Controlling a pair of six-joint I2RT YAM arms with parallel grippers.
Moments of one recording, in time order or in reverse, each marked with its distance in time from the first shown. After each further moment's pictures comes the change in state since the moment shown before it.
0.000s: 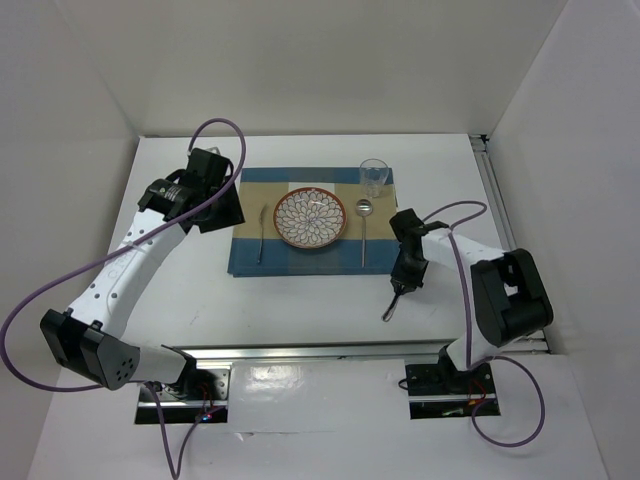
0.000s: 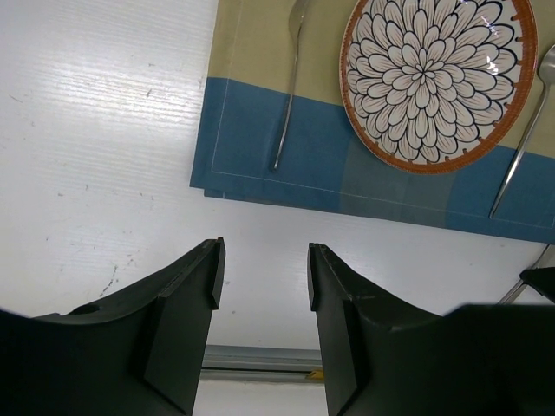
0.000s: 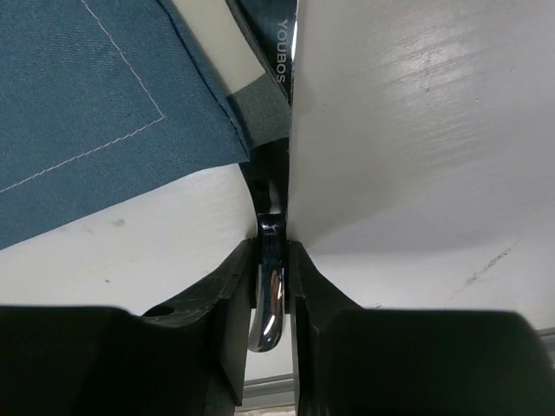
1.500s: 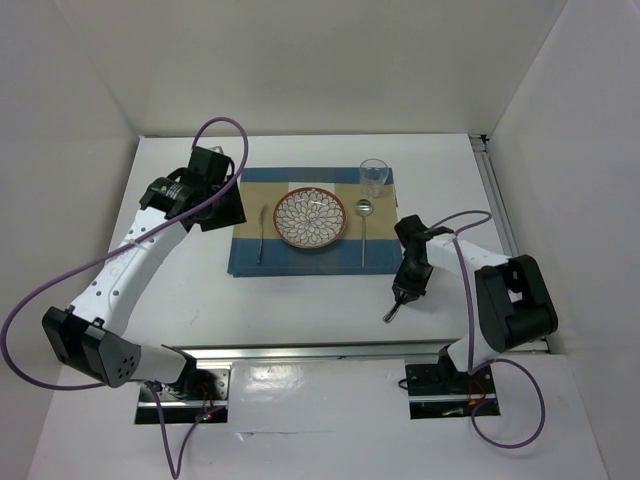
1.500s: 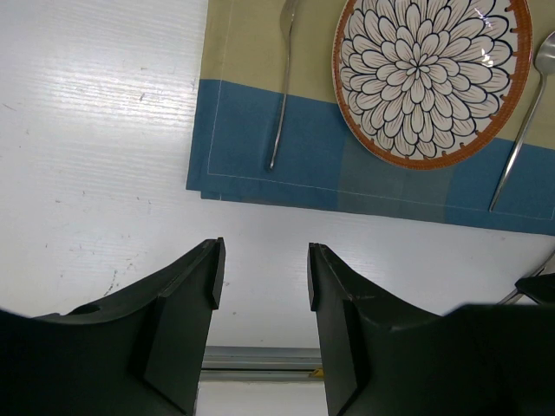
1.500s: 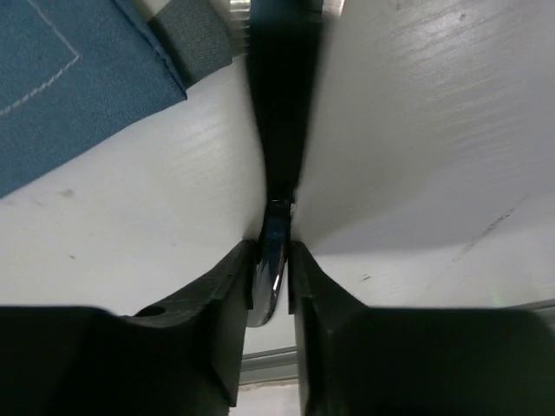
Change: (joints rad) left arm 0.000 0.013 0.010 0.006 0.022 0.026; right arm -0.021 -0.047 -0.061 -0.031 -0.060 0.042
